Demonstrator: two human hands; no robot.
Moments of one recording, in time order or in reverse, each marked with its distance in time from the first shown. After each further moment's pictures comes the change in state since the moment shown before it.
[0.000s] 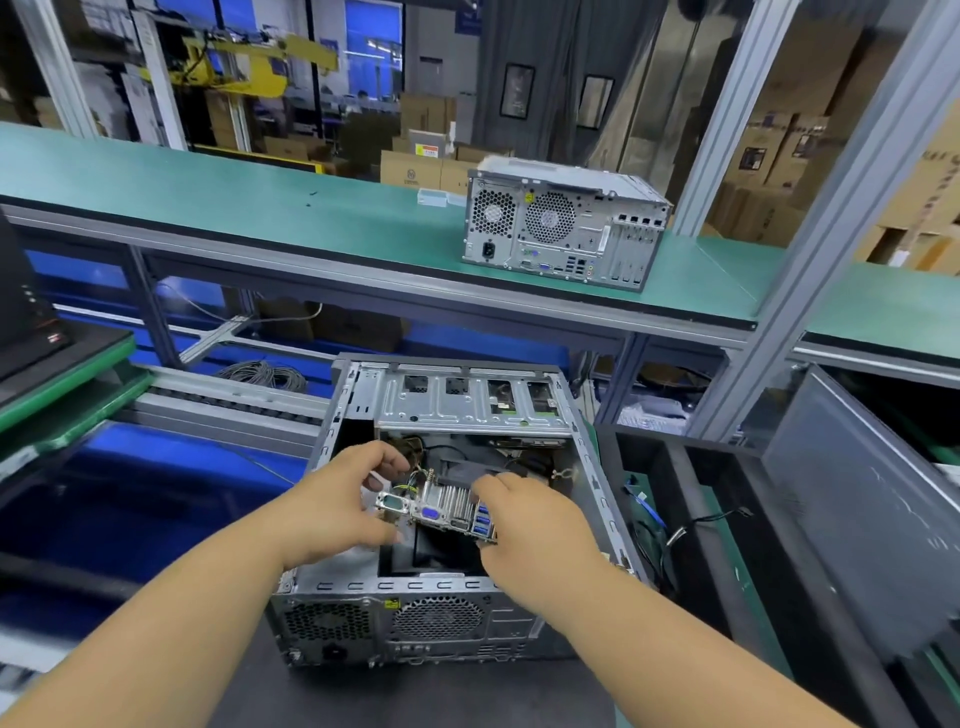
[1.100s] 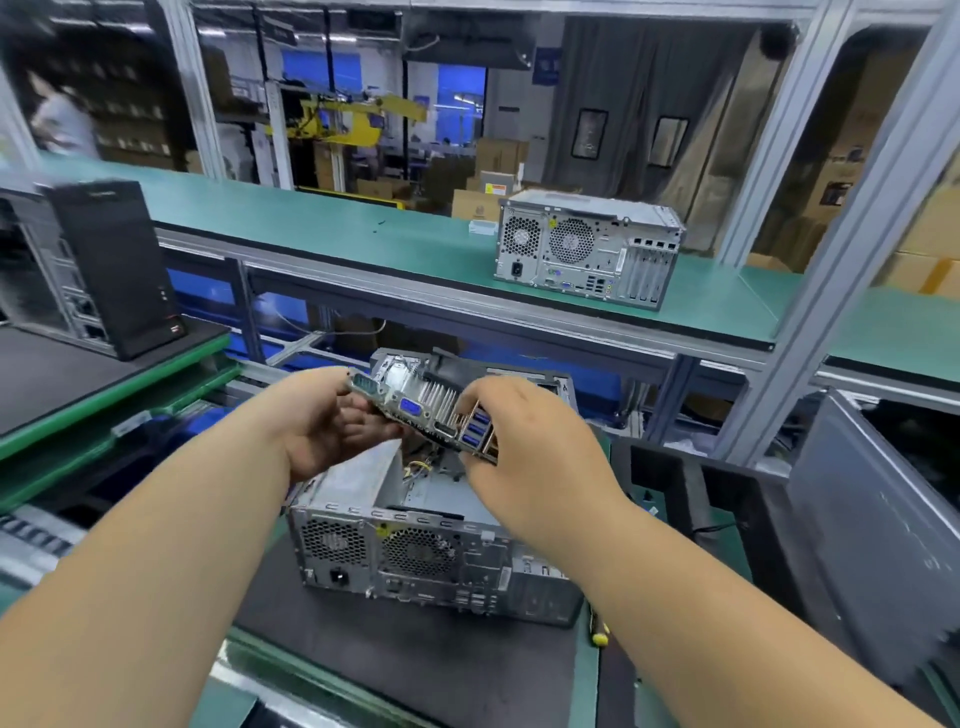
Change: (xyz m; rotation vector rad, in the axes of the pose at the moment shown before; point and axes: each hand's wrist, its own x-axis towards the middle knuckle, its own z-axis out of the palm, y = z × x) left_hand -0.065 0.106 0.000 -1.144 0.324 -0.338; right_hand -0.074 -0.010 -0.108 0.219 0.380 -0.288
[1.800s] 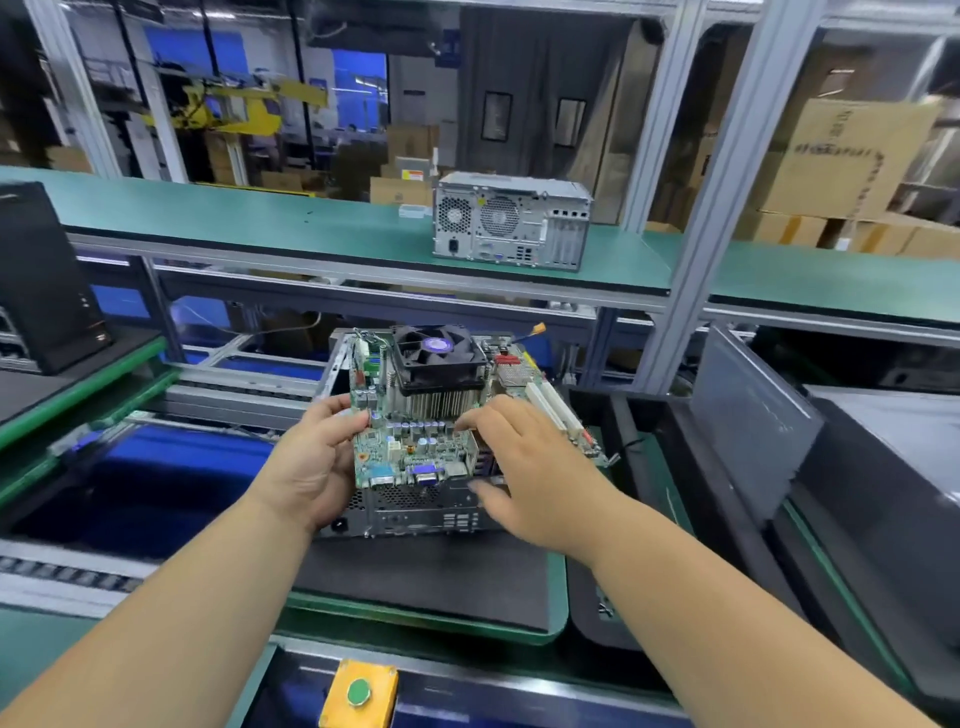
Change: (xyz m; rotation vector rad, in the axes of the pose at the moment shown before) left_hand -0.066 -0.081 -0.023 -0.181 -0.168 0.265; right_hand -0.094 -0.039 -0.004 -0.102 -0.131 -0.016
